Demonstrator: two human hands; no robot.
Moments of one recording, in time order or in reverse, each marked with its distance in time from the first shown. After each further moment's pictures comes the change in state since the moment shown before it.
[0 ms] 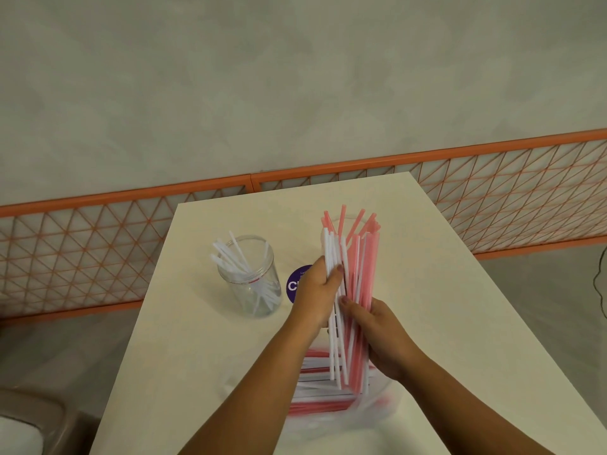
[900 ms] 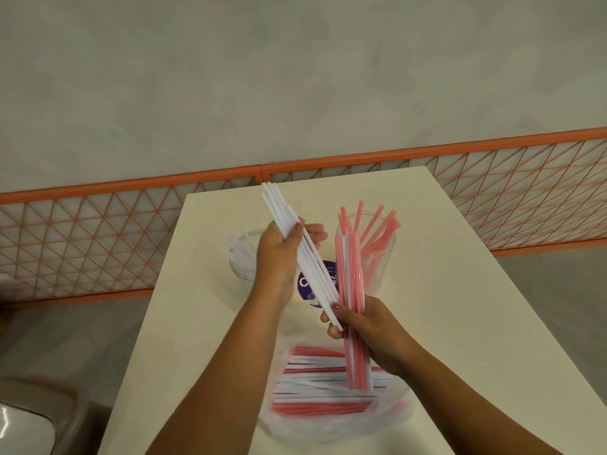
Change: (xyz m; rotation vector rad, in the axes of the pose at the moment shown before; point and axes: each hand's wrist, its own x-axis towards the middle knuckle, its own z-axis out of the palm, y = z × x) left_hand 0.031 0.012 -0.061 -0.475 0.280 0.008; right_hand 0.022 0.005 0.016 -0.058 -0.141 0.018
